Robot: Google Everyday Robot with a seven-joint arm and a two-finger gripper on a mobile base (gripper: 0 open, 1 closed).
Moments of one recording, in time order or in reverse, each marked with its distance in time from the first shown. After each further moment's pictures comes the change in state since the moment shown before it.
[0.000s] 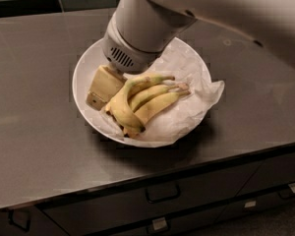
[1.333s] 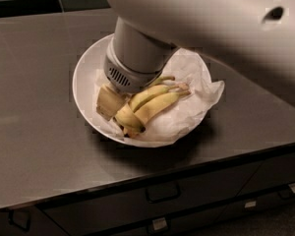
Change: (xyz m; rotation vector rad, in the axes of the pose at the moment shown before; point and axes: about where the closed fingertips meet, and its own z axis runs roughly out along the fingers) arm 0.030 0.014 0.016 0.027 0.116 0.107
